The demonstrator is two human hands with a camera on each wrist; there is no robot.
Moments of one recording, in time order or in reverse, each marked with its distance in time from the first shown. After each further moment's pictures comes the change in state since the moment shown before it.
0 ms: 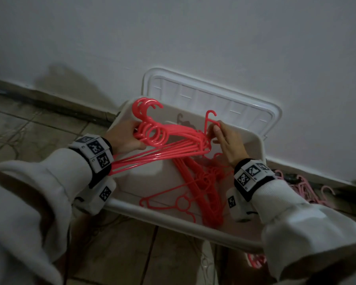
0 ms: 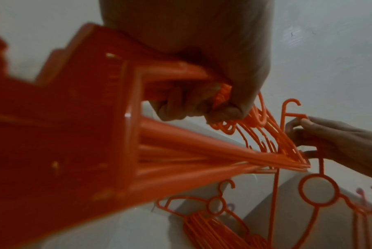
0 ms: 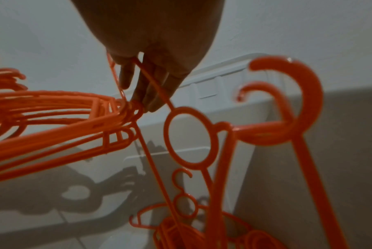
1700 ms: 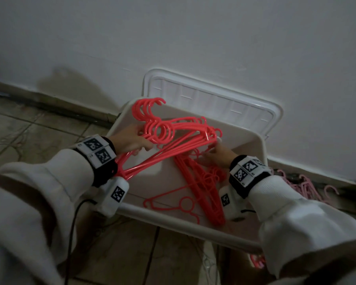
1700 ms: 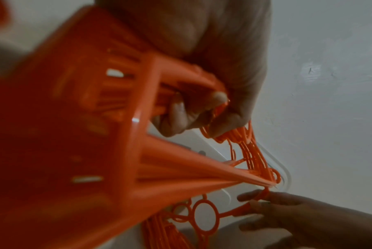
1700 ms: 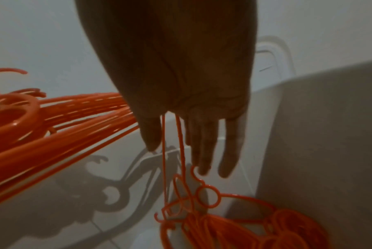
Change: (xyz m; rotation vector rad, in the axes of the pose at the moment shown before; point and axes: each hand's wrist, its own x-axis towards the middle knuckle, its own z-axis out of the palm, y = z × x) left_hand 0.001 0.010 0.003 -0.198 -0.123 -0.148; right_hand -0.003 -0.010 0.019 -0.188 -0.329 0.439
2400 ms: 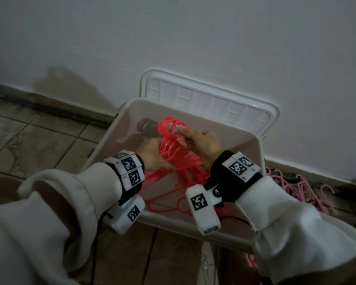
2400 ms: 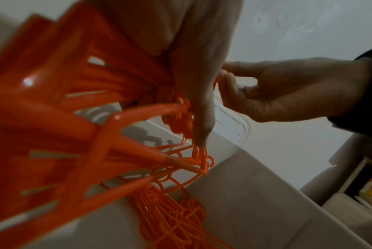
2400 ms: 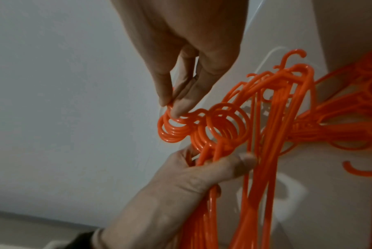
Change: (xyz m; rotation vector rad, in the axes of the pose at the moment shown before) left_hand 0.008 -0.001 0.052 0.137 -0.005 0.017; right_hand -0.019 -0.070 0.015 1.165 0.107 0.035
